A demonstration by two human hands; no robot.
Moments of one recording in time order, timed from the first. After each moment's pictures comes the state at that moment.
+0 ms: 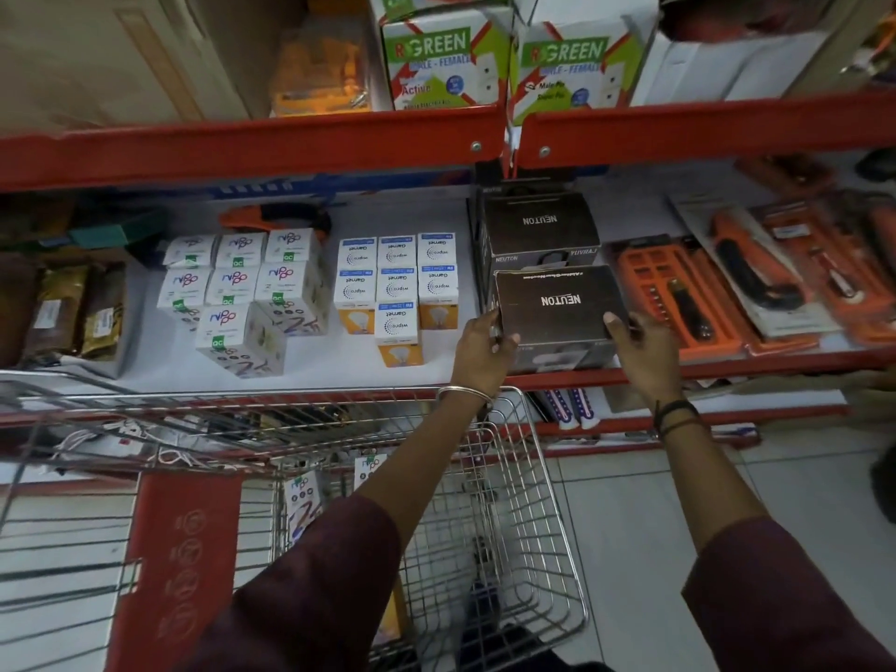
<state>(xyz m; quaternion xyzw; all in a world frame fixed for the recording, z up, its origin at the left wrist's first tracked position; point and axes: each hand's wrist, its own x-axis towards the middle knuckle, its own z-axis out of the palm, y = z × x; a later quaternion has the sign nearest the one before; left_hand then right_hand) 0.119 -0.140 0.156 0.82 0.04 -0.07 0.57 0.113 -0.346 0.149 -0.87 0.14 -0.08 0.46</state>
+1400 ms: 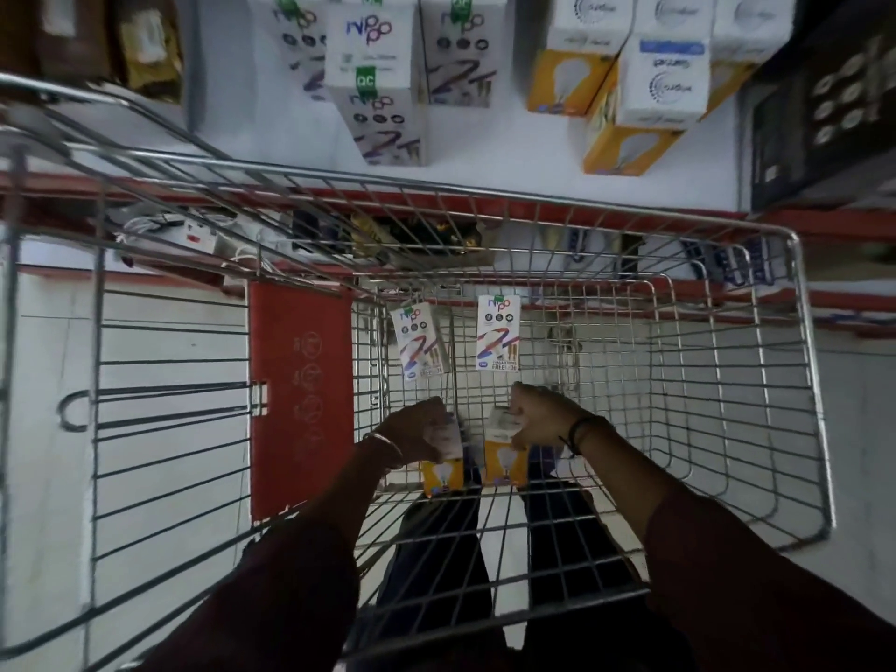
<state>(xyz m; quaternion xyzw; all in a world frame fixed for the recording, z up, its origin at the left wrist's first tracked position) -0.108 0.180 -0.087 0.80 0.05 -0.47 0.37 -0.049 -0.060 -0.089 -0.82 -0.14 0.52 0.17</state>
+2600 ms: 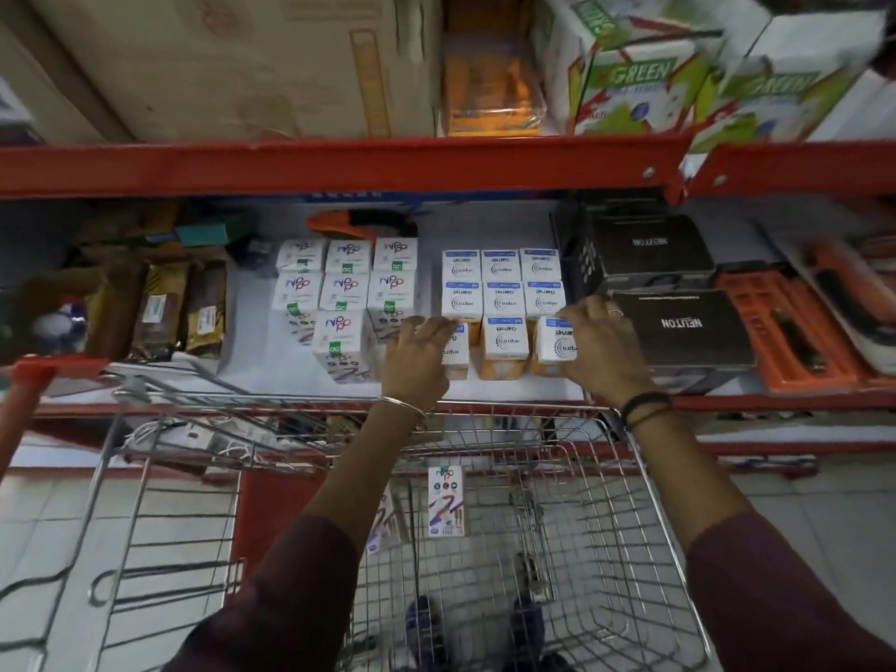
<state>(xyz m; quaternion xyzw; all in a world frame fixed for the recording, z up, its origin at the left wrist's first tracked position) 0.122 0.083 0.167 0.99 -0.08 0.02 0.12 0.142 -0.152 0.192 -1.00 -0.08 0.02 0.06</state>
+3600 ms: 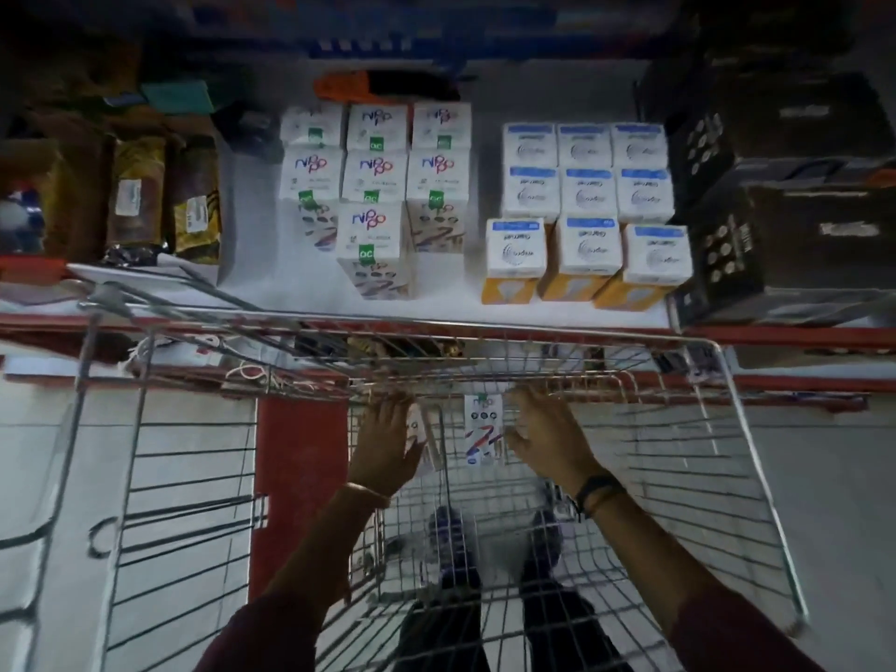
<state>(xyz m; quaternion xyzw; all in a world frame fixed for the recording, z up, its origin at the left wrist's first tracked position) -0.020 0.186 -0.016 0.96 -0.03 -0.14 0.23 0.021 -0.045 0.029 -0.94 -0.12 0.23 0.21</state>
